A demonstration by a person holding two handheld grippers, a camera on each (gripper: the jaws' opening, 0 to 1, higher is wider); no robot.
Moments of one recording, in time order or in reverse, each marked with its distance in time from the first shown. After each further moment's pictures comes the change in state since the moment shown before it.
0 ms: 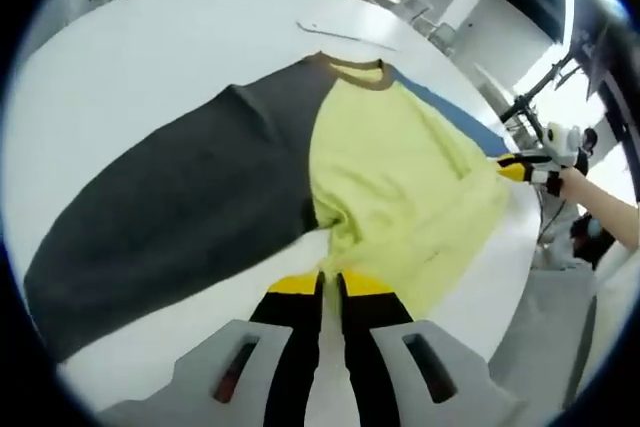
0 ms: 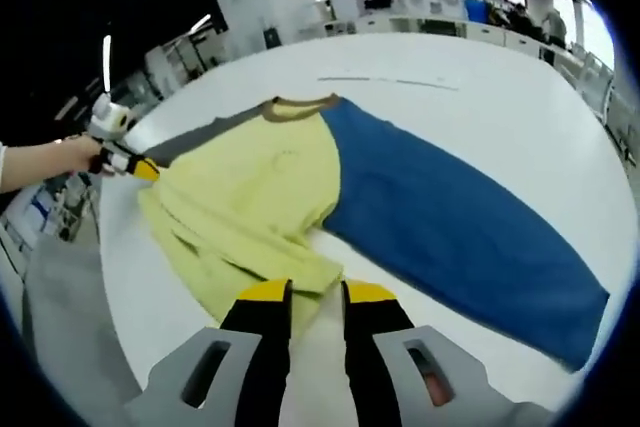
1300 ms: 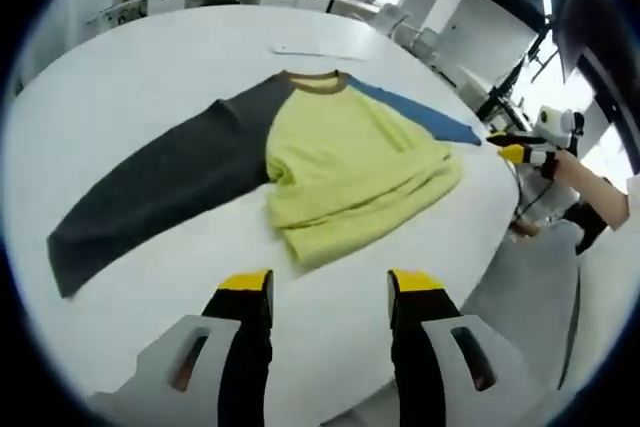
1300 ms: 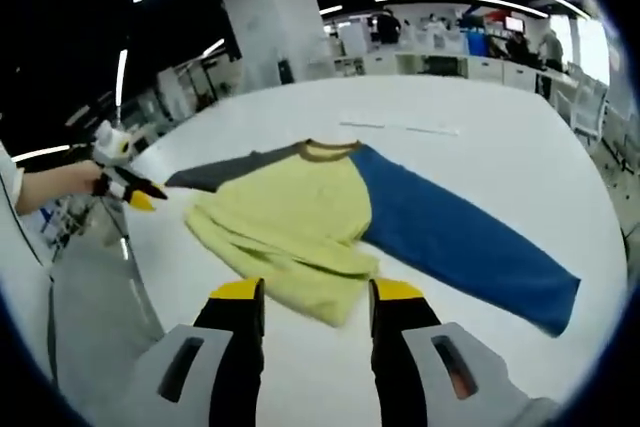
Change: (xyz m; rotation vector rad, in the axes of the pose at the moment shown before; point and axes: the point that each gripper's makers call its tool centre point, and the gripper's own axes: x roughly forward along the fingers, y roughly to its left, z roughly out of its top) left arm -0.075 -0.055 -0.043 0.066 -0.072 -0.003; right arm -0.085 0.047 0.011 -0.020 -0.142 0.014
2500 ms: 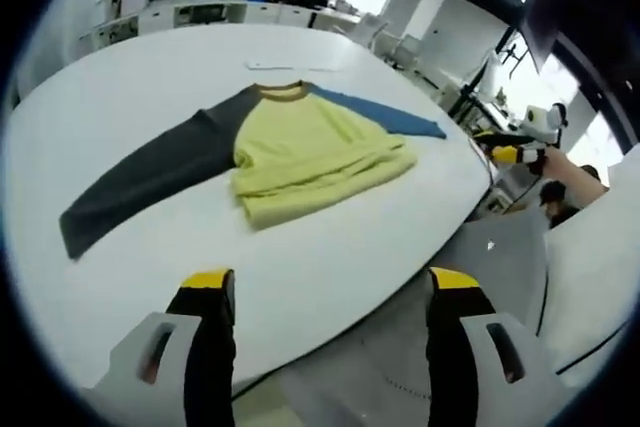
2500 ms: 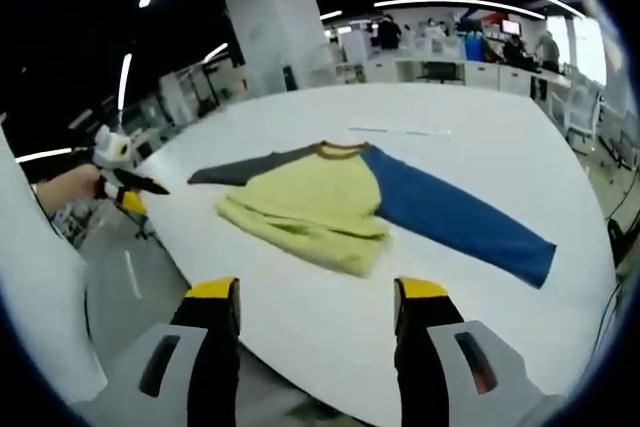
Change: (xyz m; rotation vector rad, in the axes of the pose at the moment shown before) left arm -0.056 -0.051 -0.033 0.055 -0.041 -0.036; right arm -0.080 0.040 -0.020 0.002 -0.027 0.012
